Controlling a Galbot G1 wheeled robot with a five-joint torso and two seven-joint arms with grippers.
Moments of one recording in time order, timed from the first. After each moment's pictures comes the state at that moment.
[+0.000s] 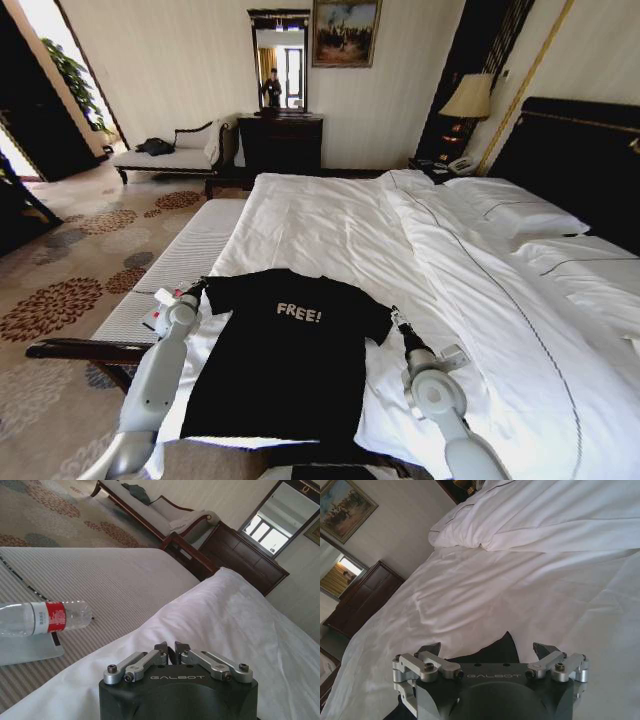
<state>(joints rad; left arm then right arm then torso) 0.85 -1.17 -0.56 -1.39 -1.08 0.28 -0.33 -1.40 1.24 0.47 2.06 1.17 -0.01 0.65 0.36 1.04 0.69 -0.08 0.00</state>
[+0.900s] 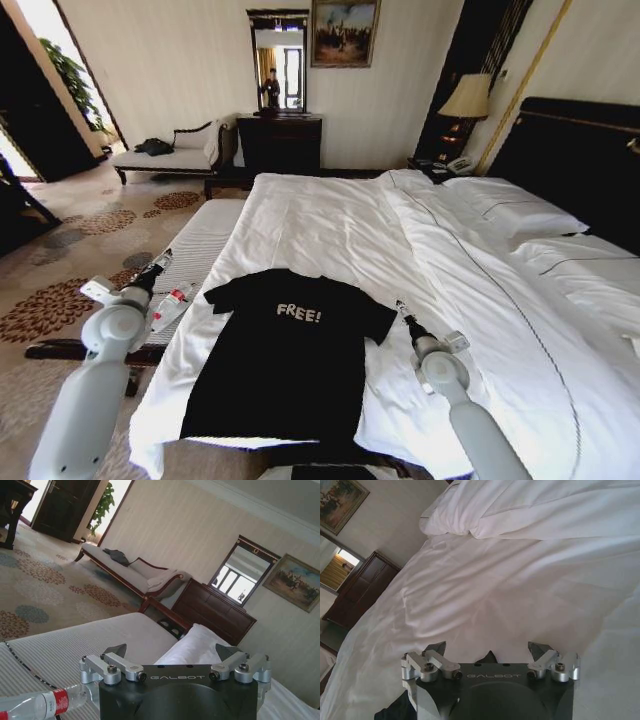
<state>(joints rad) 1.16 -1.05 -0.84 -1.98 -1.19 0.34 -0.44 -1.23 1.16 0.50 1.77 1.34 -0.06 0.49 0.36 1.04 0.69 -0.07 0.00</state>
